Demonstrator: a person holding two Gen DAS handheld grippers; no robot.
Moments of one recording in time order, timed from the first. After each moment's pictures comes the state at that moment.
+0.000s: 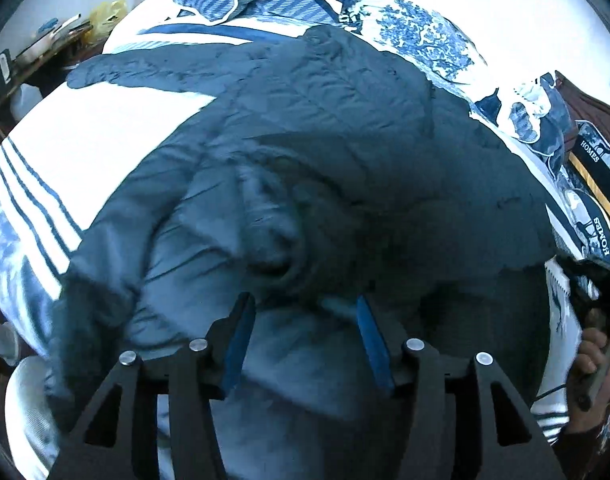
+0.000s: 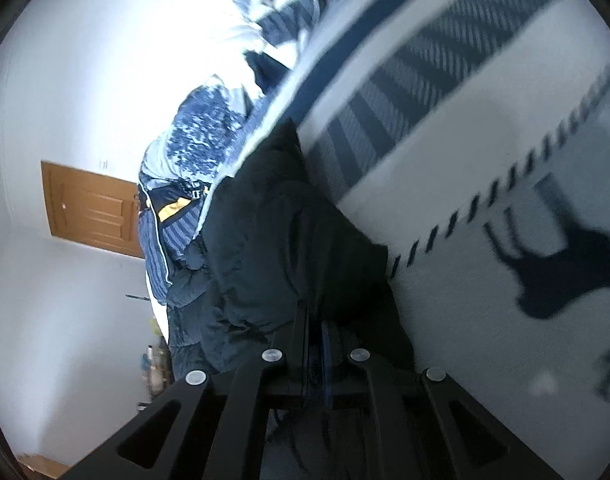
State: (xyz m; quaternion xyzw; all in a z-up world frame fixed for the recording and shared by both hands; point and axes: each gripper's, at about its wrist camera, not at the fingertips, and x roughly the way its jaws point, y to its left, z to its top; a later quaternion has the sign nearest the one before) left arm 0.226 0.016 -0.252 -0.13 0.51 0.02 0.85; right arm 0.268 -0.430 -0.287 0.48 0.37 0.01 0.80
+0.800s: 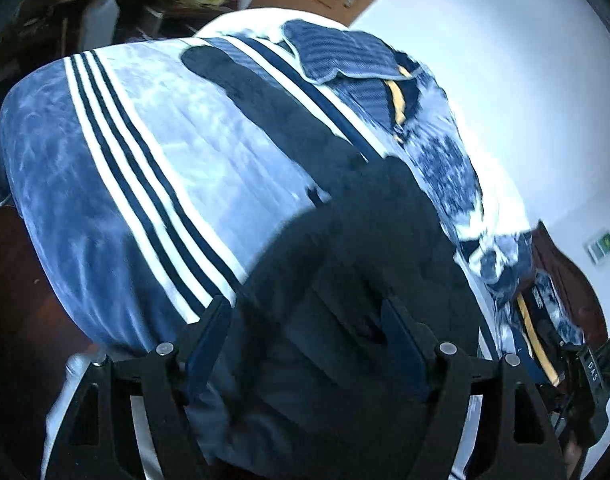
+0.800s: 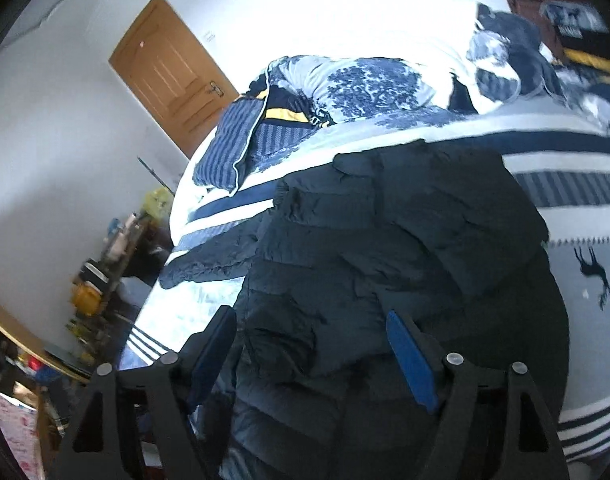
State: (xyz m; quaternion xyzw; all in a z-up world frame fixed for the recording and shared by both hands) left arm 0.157 0.201 -0.190 -0.36 0.39 0.04 0.85; right arm 0.197 -0.139 -0.107 0.19 0.39 0.10 0.89
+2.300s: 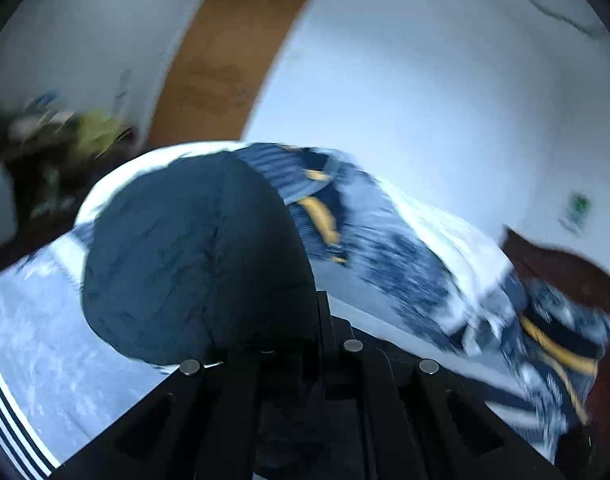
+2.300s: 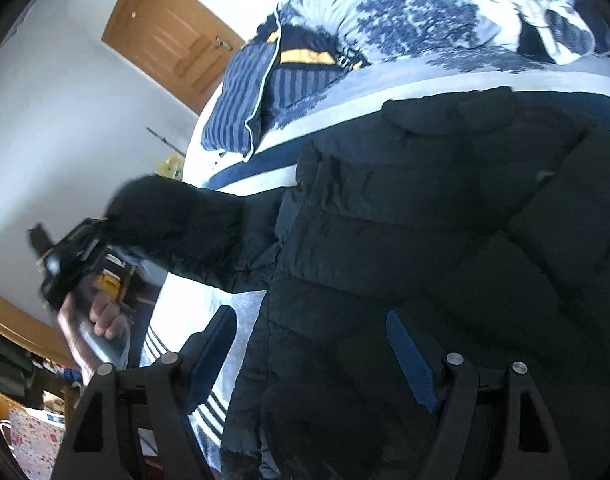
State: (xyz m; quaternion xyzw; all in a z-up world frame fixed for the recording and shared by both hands) left arm 0.396 0.191 -0.077 -0.18 0.21 -0.05 0.96; right arm 0.333 -0.113 -0.165 0.25 0.46 0.16 0.84
